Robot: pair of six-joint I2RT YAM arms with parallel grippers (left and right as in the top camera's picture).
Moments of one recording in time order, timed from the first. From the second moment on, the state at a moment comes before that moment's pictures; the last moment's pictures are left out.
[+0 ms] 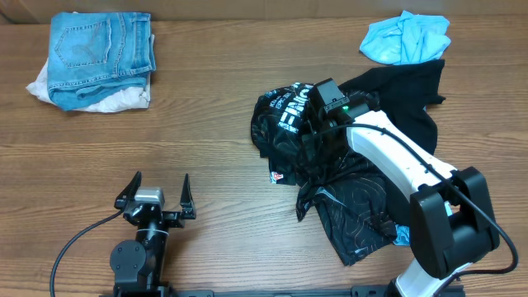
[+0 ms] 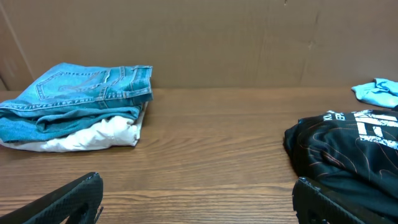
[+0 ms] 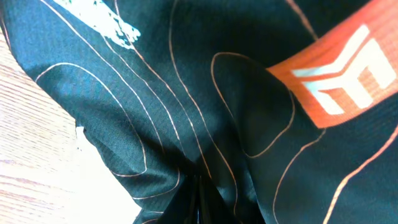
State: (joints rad) left arm 0.03 0.02 0.01 -0.07 0.09 -0.02; right arm 0.42 1.84 1.30 -0.90 -0.15 0.13
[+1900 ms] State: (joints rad) left arm 0.03 0.02 0.01 -0.07 0.09 -0.02; right arm 0.86 1.51 1.54 -0.52 -0.56 0.48
